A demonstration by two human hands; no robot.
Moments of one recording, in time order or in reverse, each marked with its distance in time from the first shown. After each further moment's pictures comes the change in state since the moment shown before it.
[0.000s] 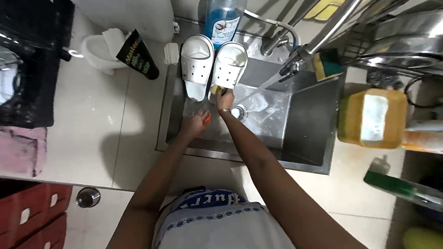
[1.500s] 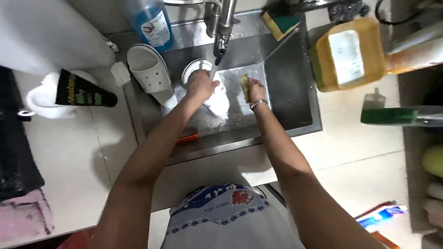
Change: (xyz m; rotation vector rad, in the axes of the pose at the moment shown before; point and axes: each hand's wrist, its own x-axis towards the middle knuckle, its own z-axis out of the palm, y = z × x) left_hand 0.055 0.156 -0.037 0.136 0.110 0.343; right_hand -0.001 0.120 -0.175 0.645 0.245 0.393
